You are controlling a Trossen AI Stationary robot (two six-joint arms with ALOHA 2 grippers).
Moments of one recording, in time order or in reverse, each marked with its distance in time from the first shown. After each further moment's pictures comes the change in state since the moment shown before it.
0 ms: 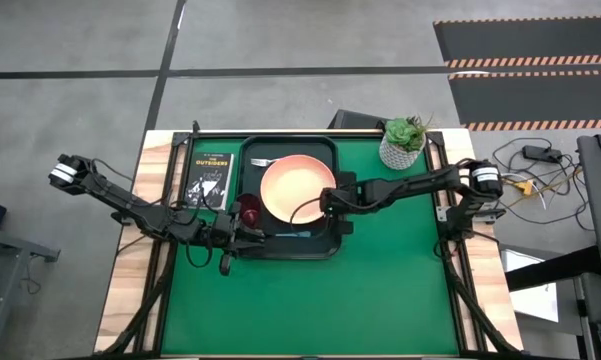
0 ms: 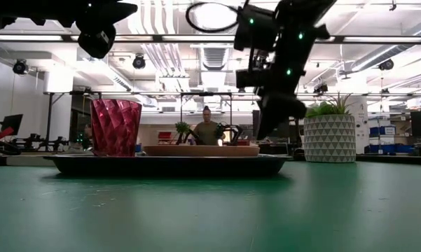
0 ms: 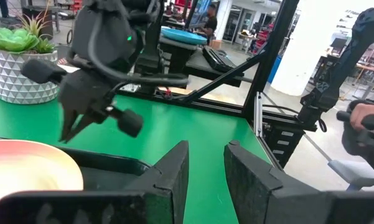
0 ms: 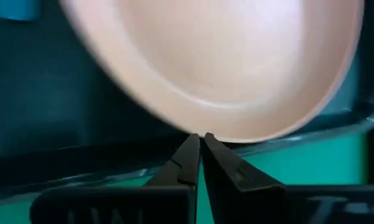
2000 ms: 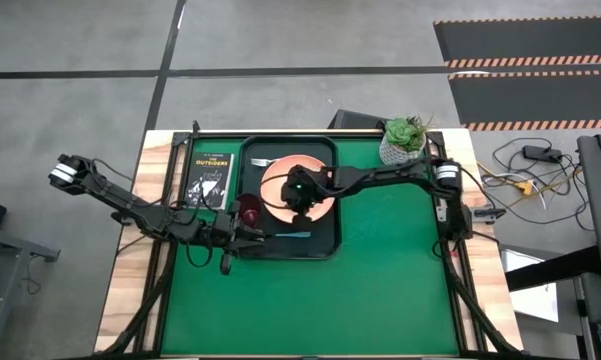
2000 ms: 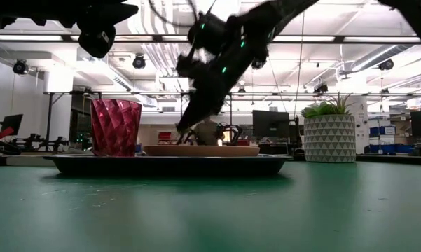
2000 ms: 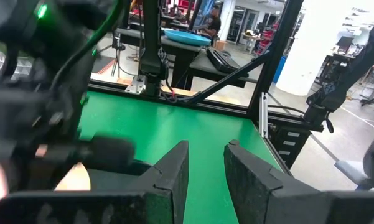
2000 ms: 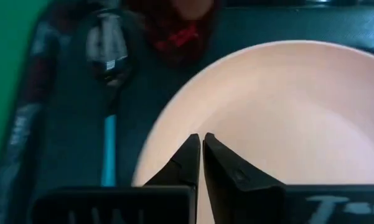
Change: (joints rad) left arm 0.001 -0.001 0.000 0.000 -0.018 0.019; right arm -0.101 0.293 0.350 0.270 -0.476 0.001
